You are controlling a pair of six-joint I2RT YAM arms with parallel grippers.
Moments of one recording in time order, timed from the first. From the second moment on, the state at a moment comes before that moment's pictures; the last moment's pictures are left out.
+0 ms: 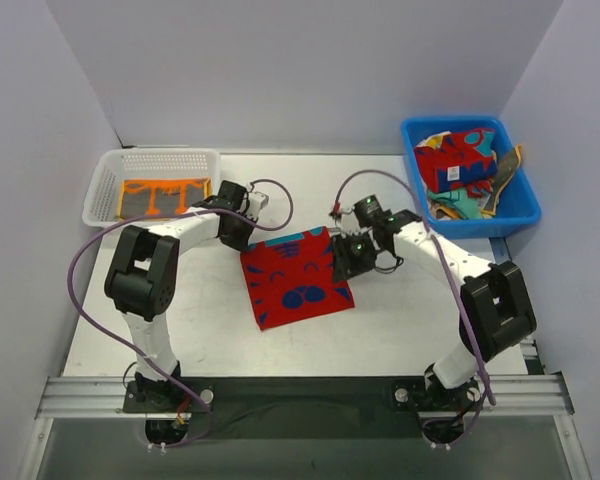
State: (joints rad) left arm -0.35 1.92 1.26 -0.43 0.09 0.10; right arm 0.50 1.59 1.06 -0.68 -0.39 0.12
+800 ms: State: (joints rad) left arm -0.51 1.91 1.24 -0.38 0.09 0.13; right arm 0.29 2.08 1.63 -0.80 -0.34 -0.42
